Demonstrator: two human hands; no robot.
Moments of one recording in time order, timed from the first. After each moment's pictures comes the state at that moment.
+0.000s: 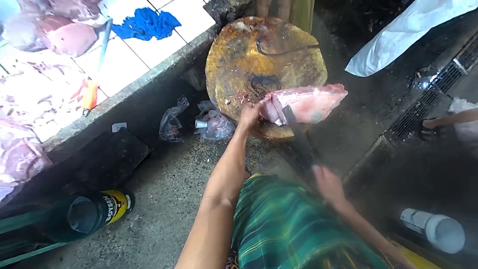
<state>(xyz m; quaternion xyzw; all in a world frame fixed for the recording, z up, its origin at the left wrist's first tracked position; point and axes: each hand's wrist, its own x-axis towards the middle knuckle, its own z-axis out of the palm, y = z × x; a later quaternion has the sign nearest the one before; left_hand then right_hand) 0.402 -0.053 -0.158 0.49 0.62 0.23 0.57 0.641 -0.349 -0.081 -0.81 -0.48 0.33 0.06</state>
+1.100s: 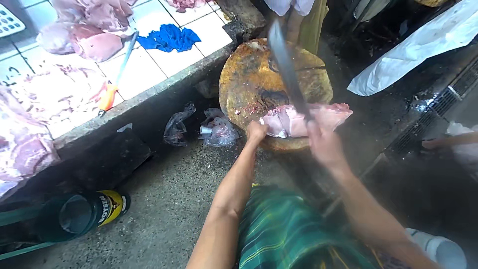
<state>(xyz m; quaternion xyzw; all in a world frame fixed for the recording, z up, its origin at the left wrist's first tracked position) 0.397 -0.063 -0.155 0.52 0.71 0.11 0.47 0.591 -0.199 0.015 -0.74 -0.55 0.32 0.23</state>
